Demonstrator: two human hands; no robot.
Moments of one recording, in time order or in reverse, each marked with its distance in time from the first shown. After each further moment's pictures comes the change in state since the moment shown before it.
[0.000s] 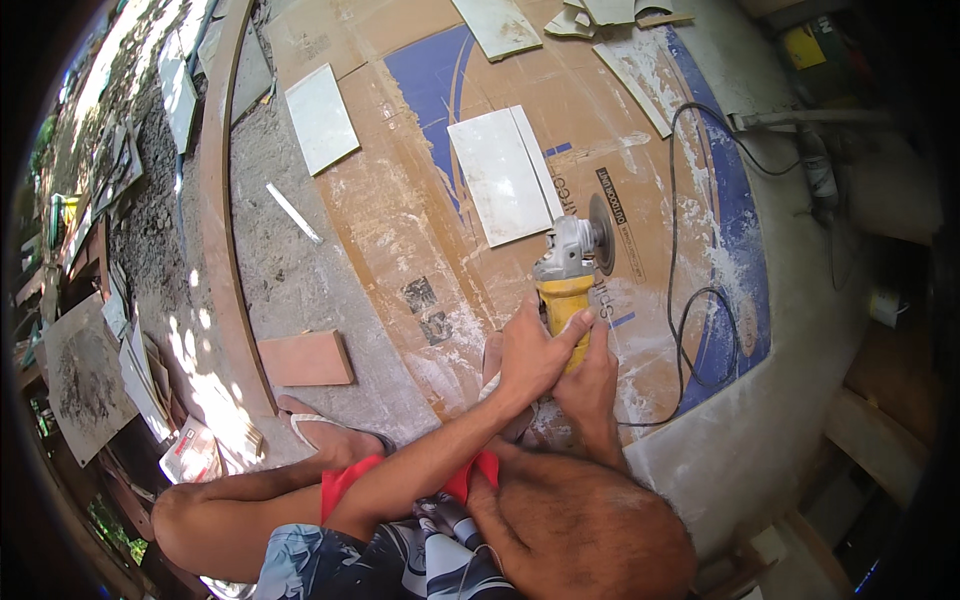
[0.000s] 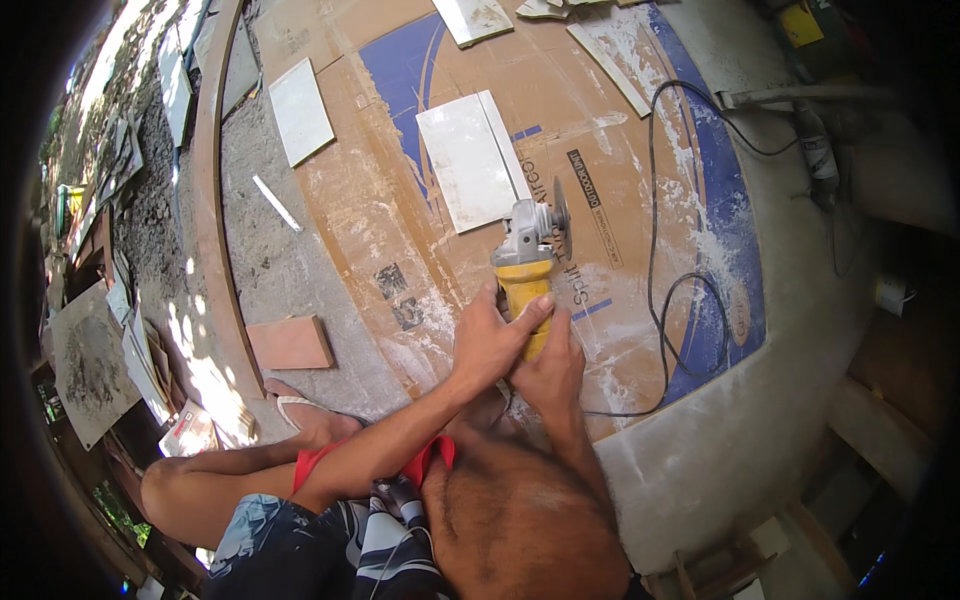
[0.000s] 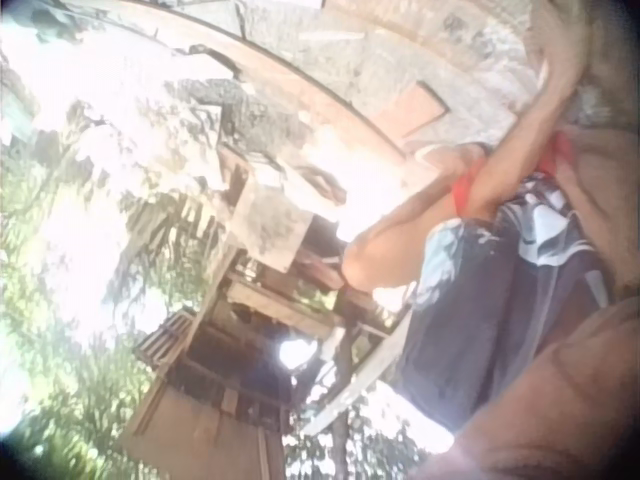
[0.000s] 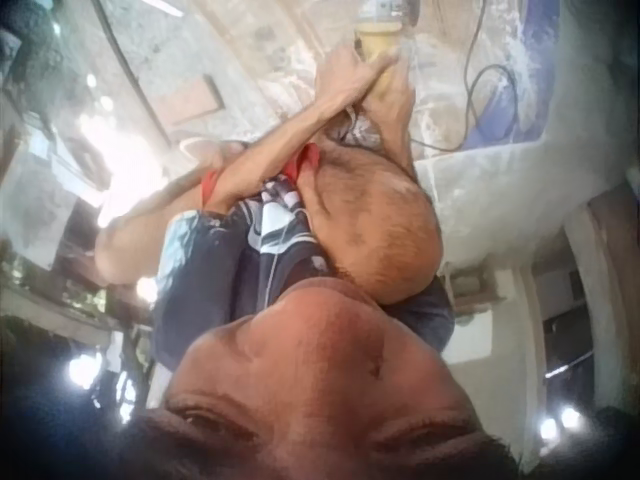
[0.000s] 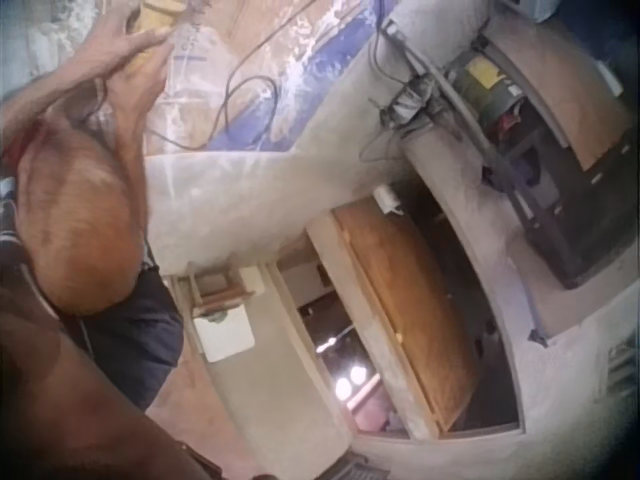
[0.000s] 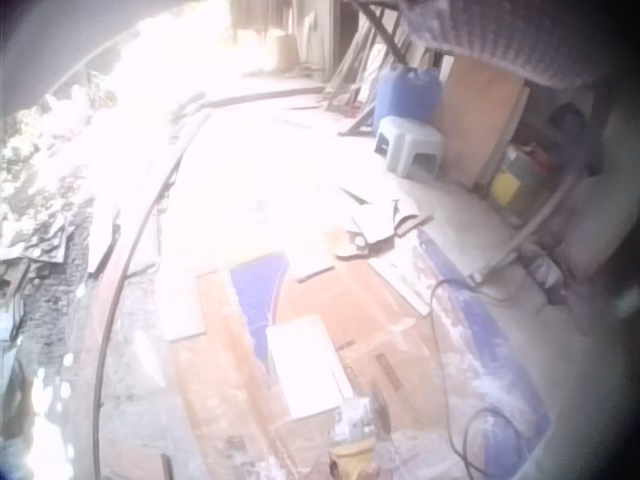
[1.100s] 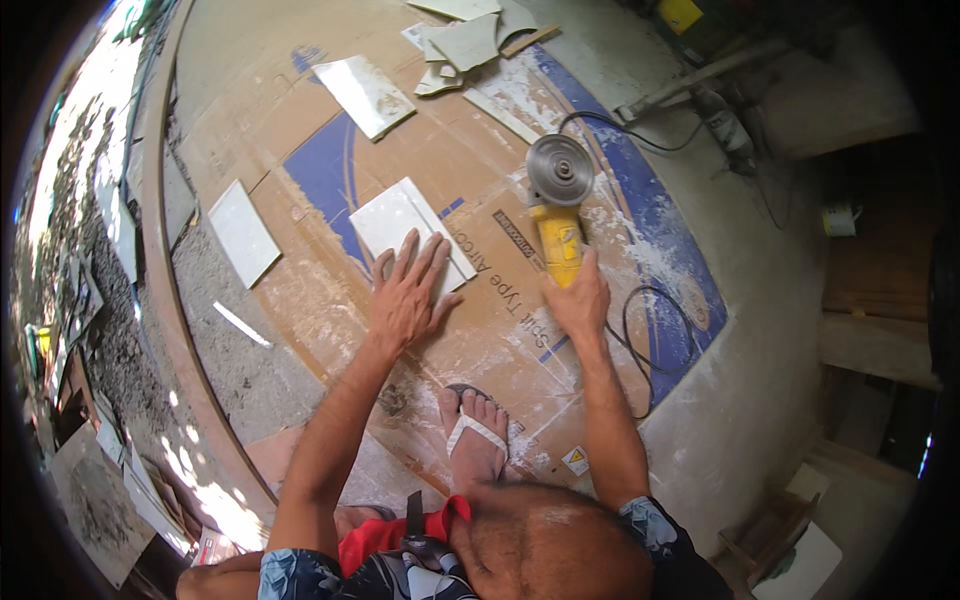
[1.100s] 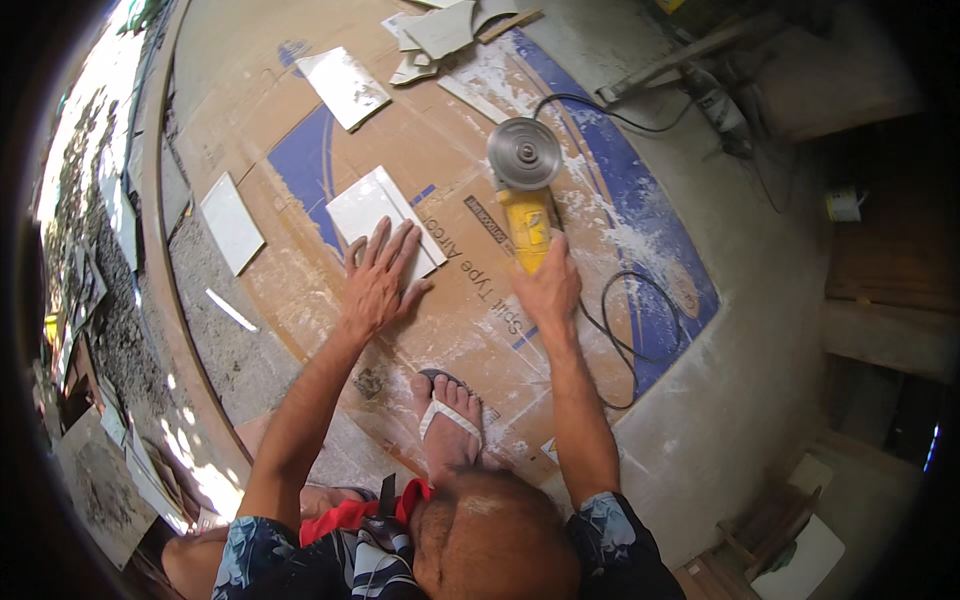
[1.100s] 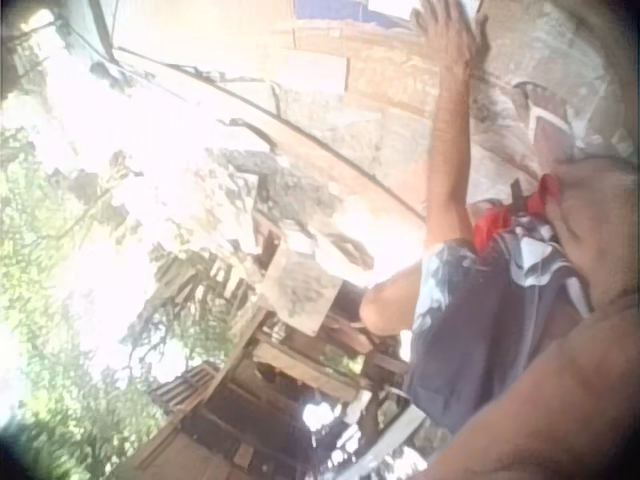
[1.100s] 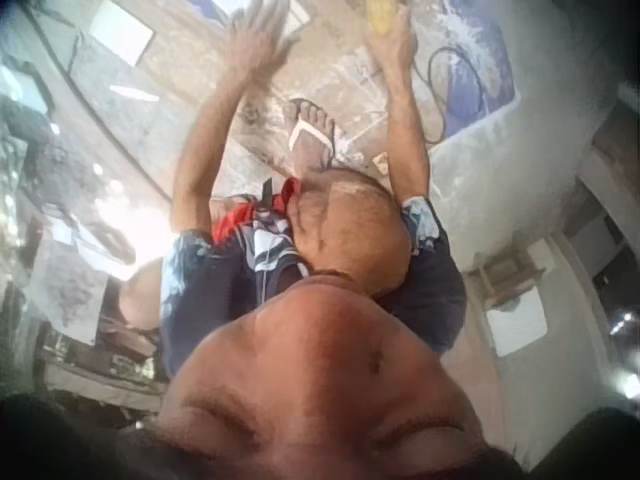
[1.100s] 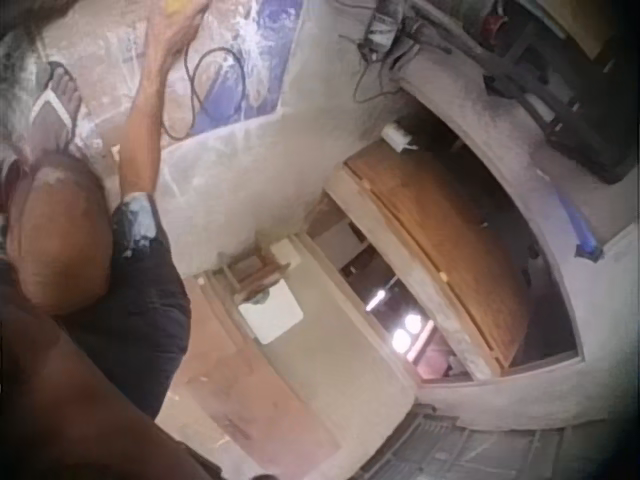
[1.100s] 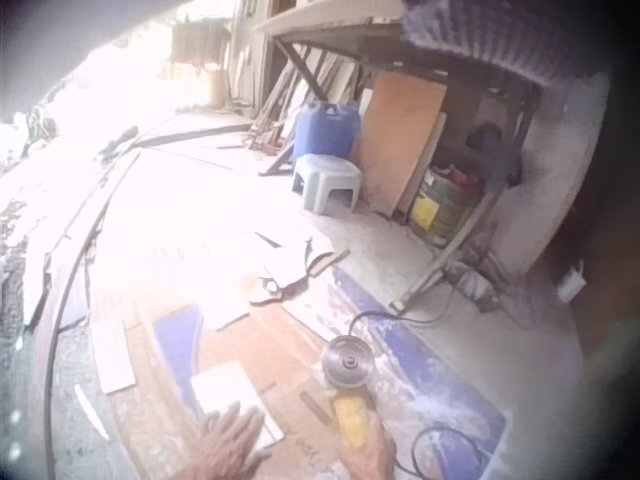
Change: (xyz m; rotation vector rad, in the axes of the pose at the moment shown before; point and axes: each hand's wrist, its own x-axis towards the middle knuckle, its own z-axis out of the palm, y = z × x) left_hand 0.165 -0.030 -0.070 1.232 -0.025 0.920; right_hand 0.147 0.053 -0.050 -0.193 0.344 0.179
